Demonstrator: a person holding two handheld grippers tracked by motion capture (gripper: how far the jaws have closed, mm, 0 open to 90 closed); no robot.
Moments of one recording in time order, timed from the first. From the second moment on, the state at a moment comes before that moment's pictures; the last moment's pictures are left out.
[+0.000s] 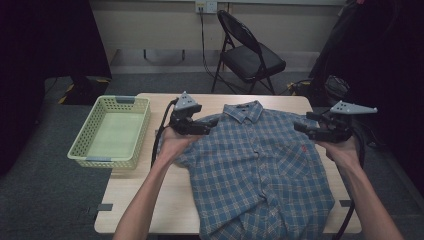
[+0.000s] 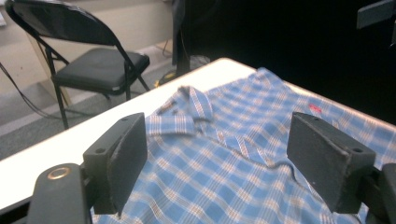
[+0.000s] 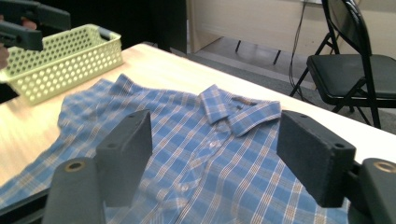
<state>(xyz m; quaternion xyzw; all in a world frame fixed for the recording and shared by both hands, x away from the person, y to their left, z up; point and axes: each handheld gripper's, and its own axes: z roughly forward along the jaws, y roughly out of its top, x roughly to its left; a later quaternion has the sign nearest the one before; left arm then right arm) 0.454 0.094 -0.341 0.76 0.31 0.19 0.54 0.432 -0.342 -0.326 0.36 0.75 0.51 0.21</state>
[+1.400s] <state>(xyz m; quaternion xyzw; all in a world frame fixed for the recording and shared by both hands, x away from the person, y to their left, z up) 0.358 0.061 -0.499 0.87 0.26 0.11 0.40 0.348 -0.296 -0.493 0.40 0.83 0.36 0.17</state>
